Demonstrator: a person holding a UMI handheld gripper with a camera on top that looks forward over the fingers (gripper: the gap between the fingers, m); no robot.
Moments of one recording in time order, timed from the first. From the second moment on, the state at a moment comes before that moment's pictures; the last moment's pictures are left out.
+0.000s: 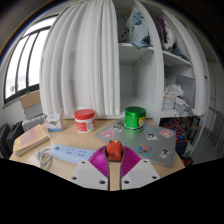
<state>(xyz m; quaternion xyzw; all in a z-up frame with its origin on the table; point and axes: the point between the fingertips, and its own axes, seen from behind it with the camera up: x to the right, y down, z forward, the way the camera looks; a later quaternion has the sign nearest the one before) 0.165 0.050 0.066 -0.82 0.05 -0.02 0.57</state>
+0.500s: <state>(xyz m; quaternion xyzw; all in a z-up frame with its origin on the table) 0.177 0.030 0.002 -0.87 0.03 0.01 0.49</state>
